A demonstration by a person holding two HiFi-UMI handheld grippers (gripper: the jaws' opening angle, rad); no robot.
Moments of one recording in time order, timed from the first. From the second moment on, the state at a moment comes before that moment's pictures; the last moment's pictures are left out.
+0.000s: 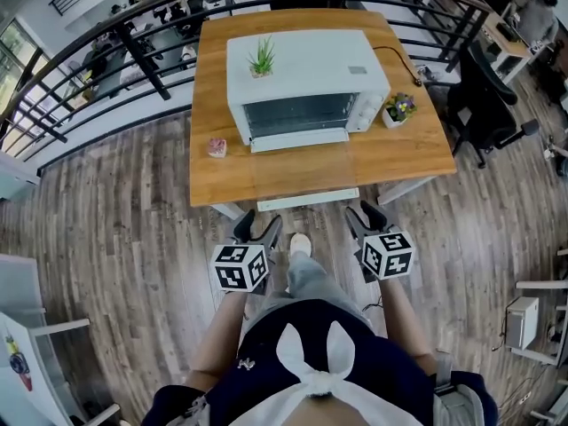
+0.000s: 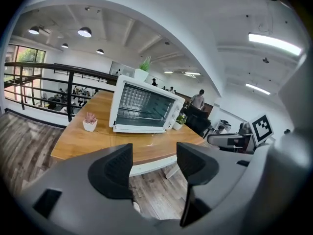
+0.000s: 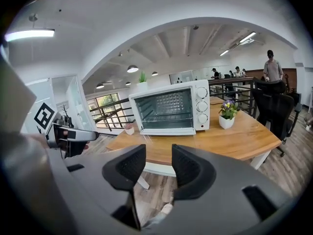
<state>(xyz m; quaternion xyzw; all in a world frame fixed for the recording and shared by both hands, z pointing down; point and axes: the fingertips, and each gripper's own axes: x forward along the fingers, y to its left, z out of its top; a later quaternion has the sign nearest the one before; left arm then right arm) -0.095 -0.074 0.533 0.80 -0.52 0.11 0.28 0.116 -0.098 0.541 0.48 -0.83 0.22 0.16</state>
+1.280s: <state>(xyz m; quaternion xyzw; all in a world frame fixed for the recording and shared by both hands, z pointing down) -0.130 -0.133 0.665 0.74 -0.52 0.21 0.38 0.155 -0.172 0.684 0.48 -0.76 0.31 0.30</state>
